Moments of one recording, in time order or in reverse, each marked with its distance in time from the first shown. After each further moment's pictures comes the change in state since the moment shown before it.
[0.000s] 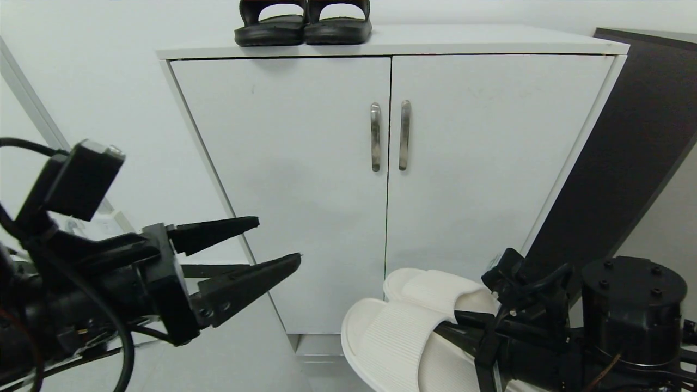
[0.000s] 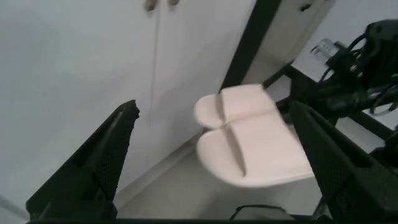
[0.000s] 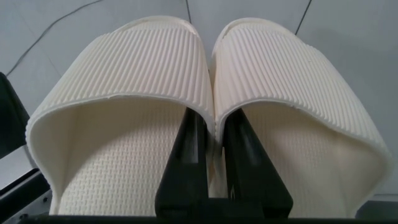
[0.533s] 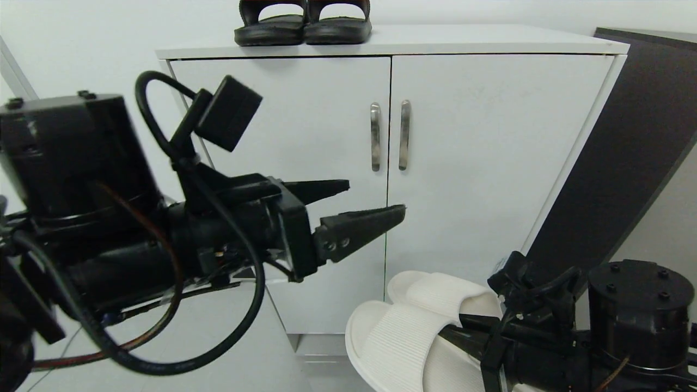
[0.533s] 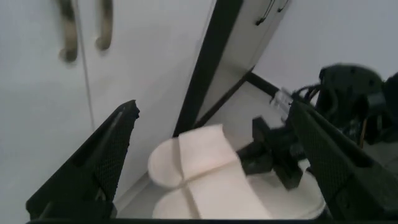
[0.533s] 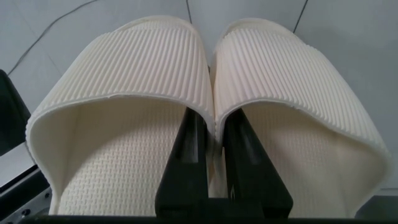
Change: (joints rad) left arm -0.185 0.260 -0.293 -0.017 0.022 -0.061; right arm -0.004 -0.014 0.021 0.000 0.000 0.002
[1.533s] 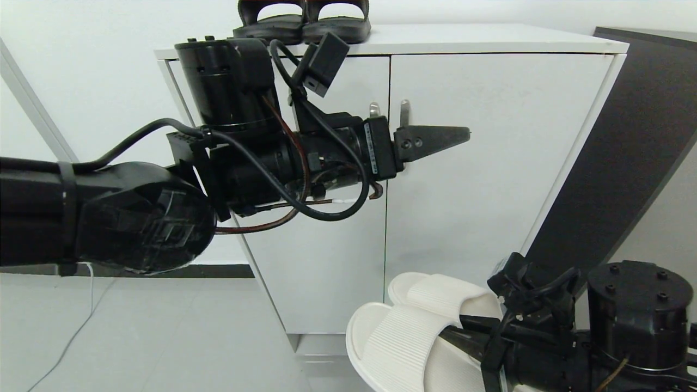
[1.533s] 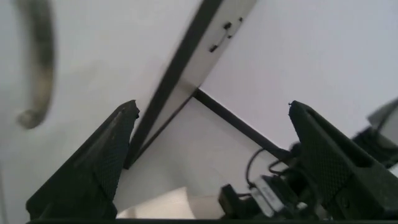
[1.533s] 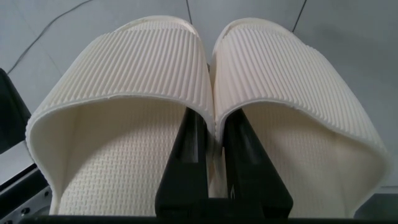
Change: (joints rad) left arm 0.026 0.307 -0.432 0.052 -0.194 -0.238; right arm -0.002 0.002 0.003 0.000 0.001 0.001
